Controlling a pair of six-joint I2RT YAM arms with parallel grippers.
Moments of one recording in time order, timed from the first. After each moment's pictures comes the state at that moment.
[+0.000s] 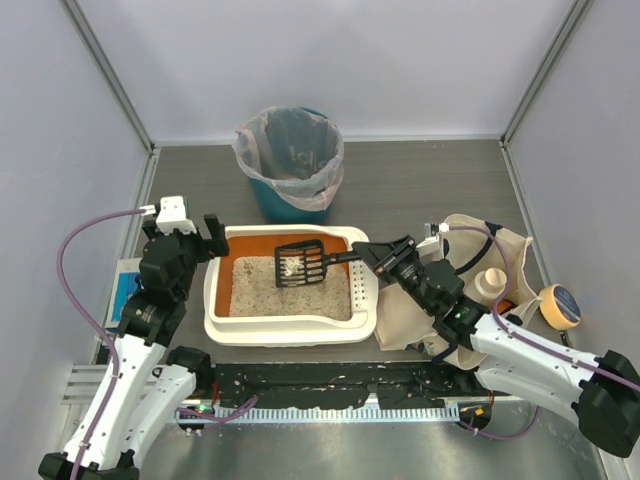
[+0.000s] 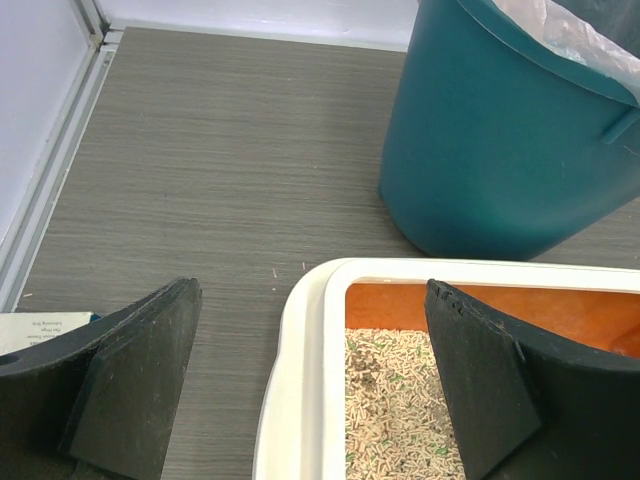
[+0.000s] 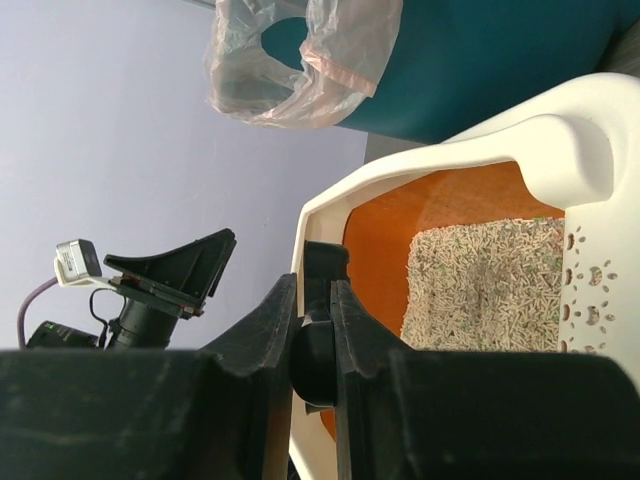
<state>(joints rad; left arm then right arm) -0.27 0.61 0.70 -0.30 -0.28 -0.16 0.78 0.85 0.35 0.49 0.19 1.27</state>
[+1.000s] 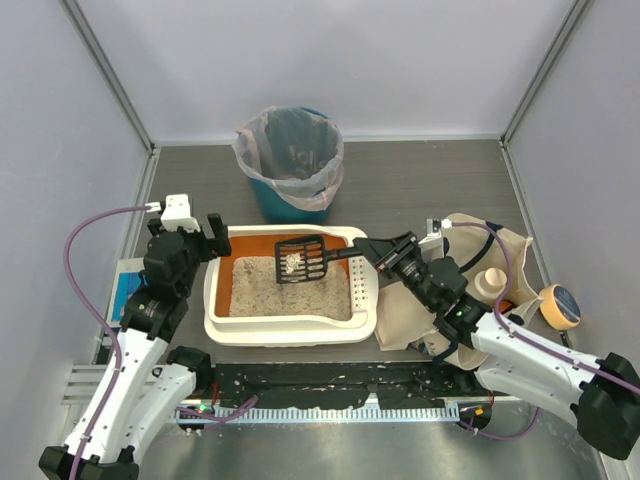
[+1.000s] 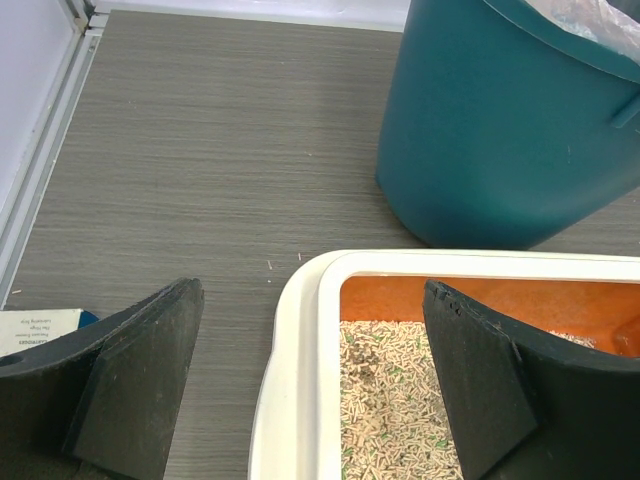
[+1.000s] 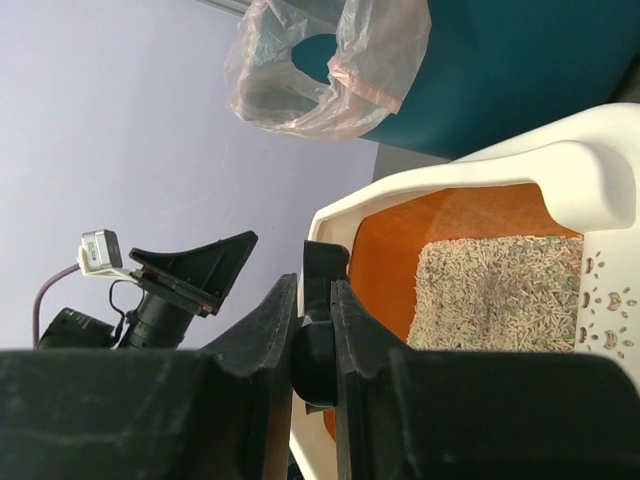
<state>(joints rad) -0.27 0.64 0.70 -0.30 -0.27 -0.16 0.76 0.84 0.36 0.53 0.15 1.23</state>
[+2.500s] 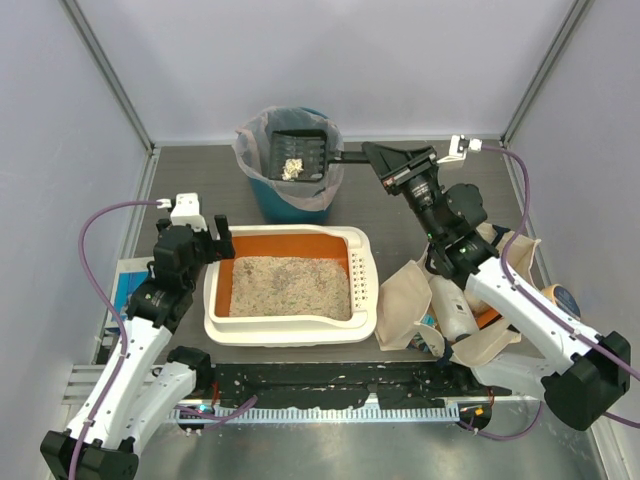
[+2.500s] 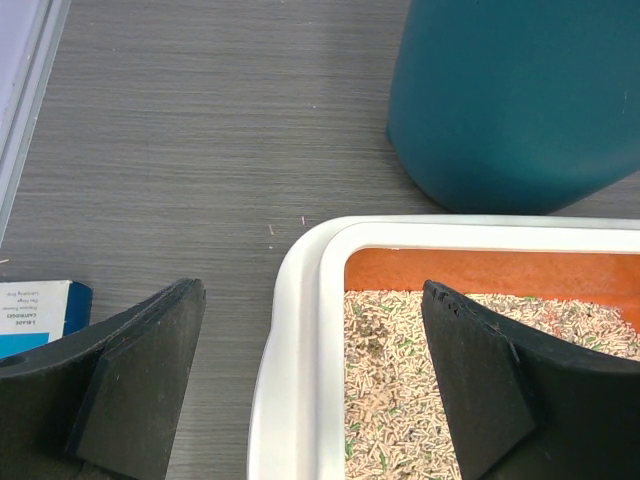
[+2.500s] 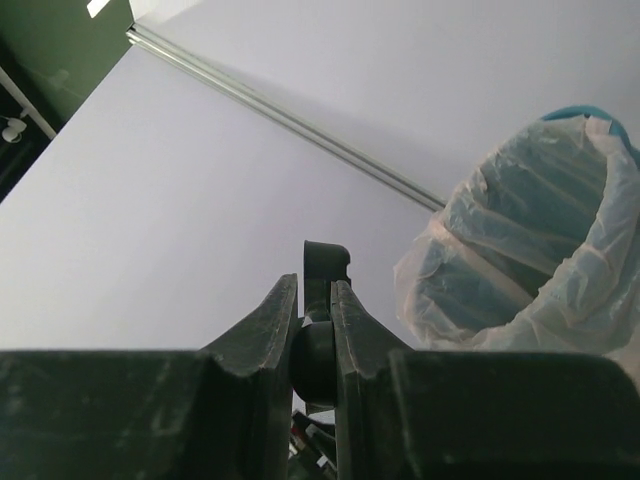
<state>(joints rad) -0.27 0.71 0.70 -0.35 -0.26 -0.16 0.58 1.09 0.93 0.49 0.09 1.14</state>
